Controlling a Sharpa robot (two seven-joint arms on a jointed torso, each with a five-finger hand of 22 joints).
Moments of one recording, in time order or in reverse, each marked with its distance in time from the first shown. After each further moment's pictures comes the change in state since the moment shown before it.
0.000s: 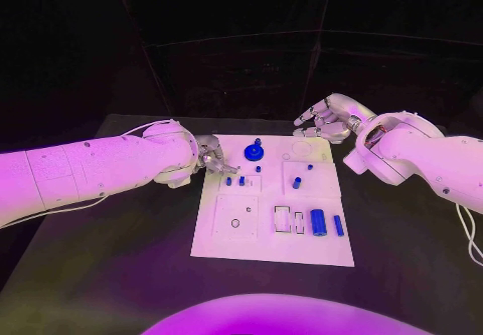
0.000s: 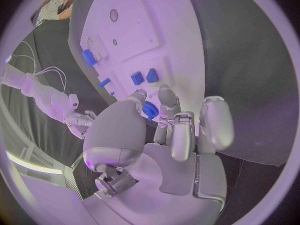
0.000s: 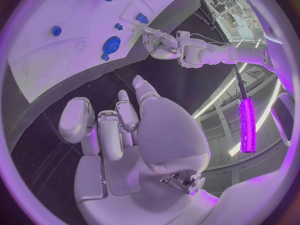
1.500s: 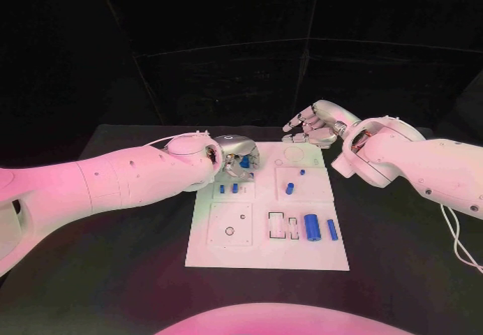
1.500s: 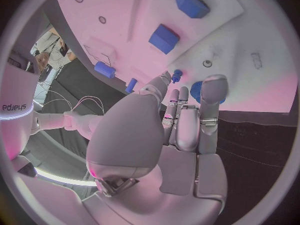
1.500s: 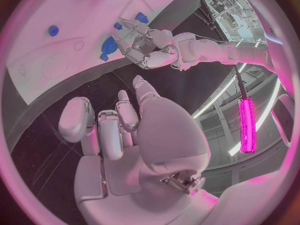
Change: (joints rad) left arm -0.039 0.221 -0.011 -0.235 -0.346 -0.143 0.547; left_hand 0.433 -0.062 0.060 -0.175 0.005 -0.016 0.086 -0.360 -0.312 -0.304 0.104 -0.487 -0.559 -0.005 0.076 -0.209 -0.137 0.060 -0.011 0.066 -0.356 -0.288; right arm 0.000 0.019 0.000 -0.014 0.000 0.000 0.004; right_hand 0.000 0.000 0.000 0.000 0.000 0.000 0.000 0.000 0.000 0.000 0.000 0.000 -0.003 -0.004 -0.004 -0.005 0.000 0.000 0.000 0.000 -0.007 -0.006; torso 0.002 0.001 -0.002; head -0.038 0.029
